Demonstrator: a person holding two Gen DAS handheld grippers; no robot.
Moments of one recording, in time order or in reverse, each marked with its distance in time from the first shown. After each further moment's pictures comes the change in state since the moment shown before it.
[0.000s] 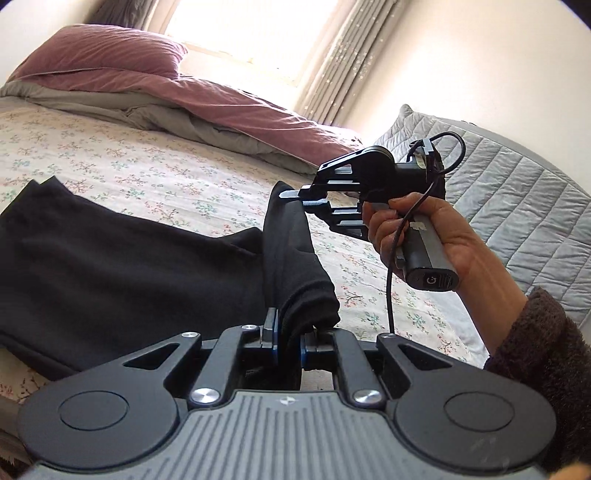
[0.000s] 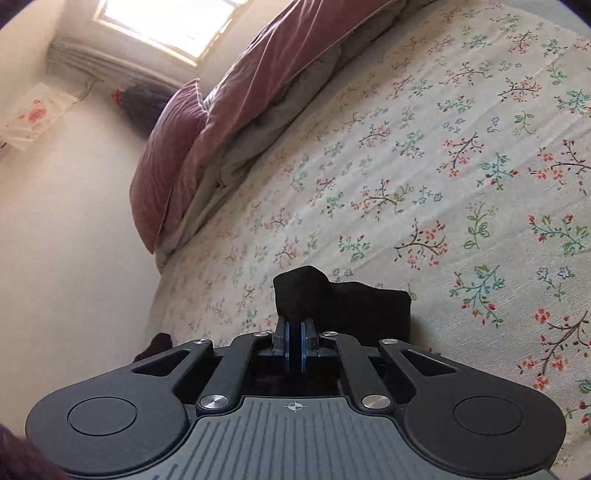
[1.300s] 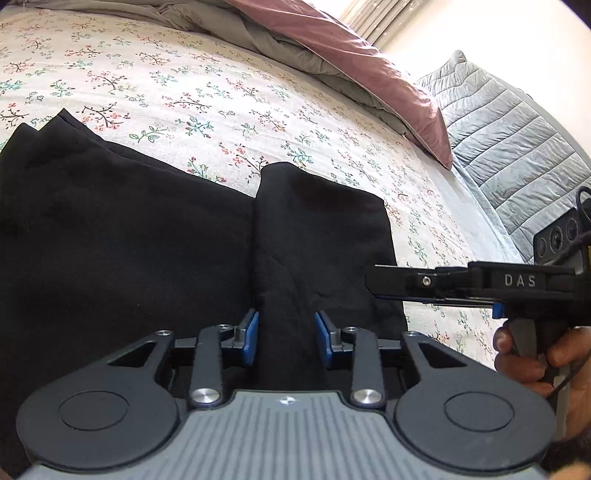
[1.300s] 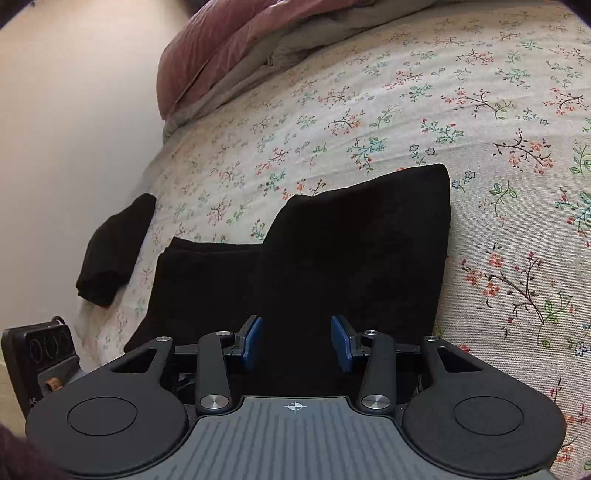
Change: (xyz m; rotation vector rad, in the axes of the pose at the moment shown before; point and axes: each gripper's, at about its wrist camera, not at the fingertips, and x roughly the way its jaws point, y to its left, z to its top) left arm 0.102 0.109 0.066 -0.098 0.324 -0.017; right arm 0.054 0.045 -0.091 -0.348 0.234 -0.084
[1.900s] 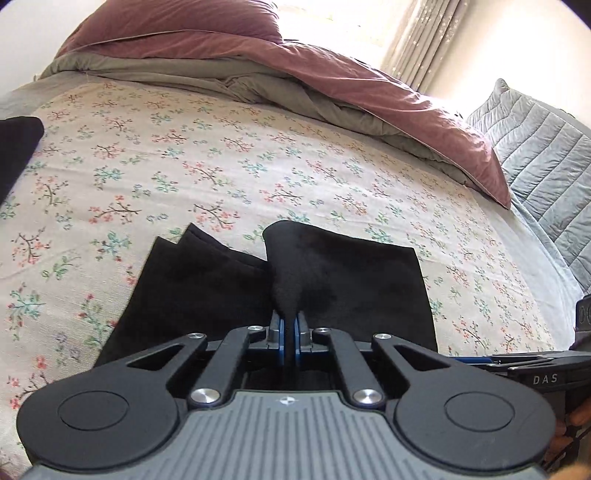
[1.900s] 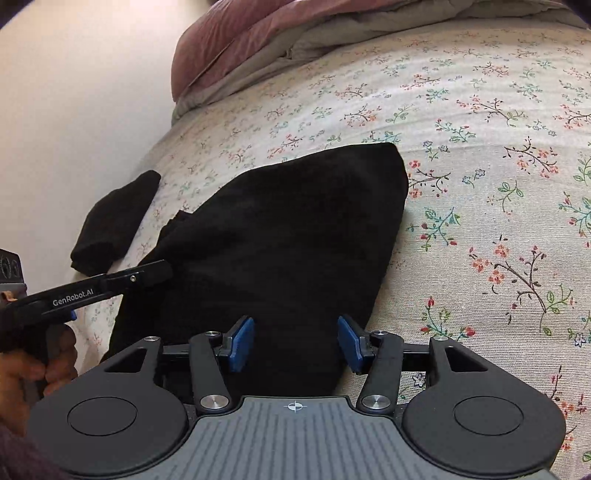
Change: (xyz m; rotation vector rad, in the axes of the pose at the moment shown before) left arm -0.077 0.039 0.039 0.025 -0.163 0.266; right arm 0.003 0.014 -0.015 -0.088 0.004 -0.017
